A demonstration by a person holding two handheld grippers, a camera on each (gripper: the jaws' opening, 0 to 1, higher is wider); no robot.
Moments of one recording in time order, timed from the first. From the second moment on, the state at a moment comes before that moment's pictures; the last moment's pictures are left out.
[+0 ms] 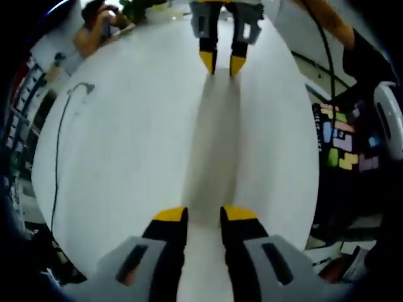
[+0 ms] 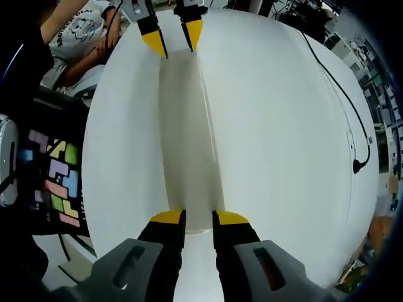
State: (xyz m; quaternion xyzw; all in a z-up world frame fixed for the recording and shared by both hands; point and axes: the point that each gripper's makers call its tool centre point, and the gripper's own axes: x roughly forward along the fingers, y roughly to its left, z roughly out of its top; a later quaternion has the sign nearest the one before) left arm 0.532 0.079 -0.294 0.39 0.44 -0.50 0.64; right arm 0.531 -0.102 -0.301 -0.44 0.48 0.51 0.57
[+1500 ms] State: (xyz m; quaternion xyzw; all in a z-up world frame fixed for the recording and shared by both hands) left arm 0.524 0.086 -0.300 0.40 0.48 -0.49 0.61; right arm 0.518 -0.097 -0.304 -0.40 0.46 0.50 0.61
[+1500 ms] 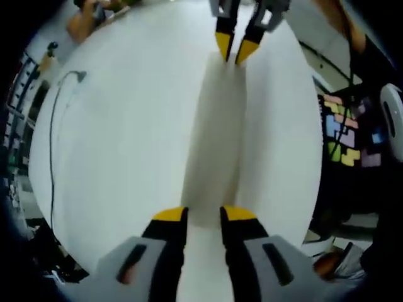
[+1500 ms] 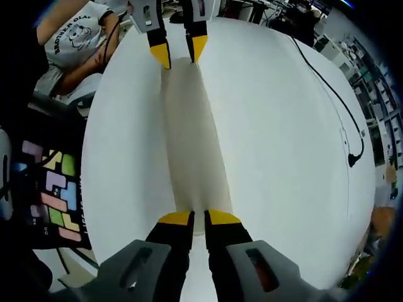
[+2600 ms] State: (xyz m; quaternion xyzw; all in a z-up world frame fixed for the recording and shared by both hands) left arm 0.527 0.081 -0.269 0.16 0.19 -0.50 0.83; right arm 0.529 -0.123 -0.298 -0.17 0.25 0.50 0.81
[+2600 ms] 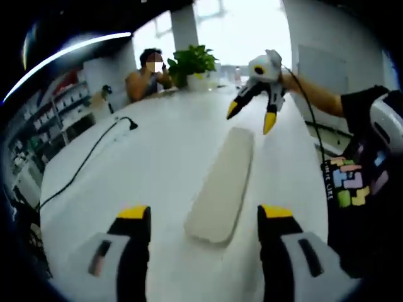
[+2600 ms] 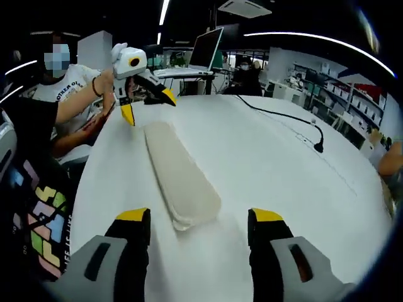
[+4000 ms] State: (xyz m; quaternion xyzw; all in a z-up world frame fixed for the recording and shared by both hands) left arm 0.529 0.079 -0.312 0.04 0.17 -0.36 0.92; right arm 0.529 -0.107 -0.312 -0.09 0.17 0.39 0.90
